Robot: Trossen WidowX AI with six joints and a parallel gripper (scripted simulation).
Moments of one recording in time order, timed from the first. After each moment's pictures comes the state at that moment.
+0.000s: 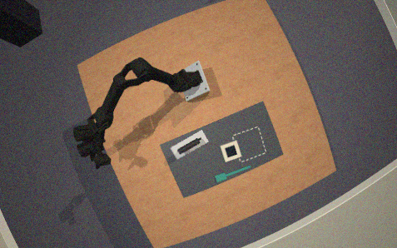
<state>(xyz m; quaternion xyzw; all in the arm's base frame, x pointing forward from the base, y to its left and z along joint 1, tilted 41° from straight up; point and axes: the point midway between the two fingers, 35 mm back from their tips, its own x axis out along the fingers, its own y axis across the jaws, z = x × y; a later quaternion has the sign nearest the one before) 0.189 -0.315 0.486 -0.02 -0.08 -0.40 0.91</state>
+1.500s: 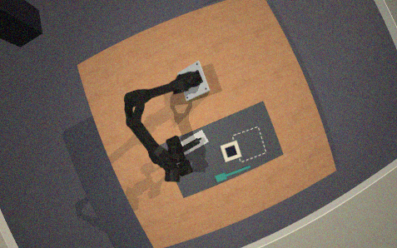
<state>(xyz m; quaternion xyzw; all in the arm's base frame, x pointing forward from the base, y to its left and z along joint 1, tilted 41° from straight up) 0.323 -0.169 0.120 0.33 0.32 -0.58 0.68</state>
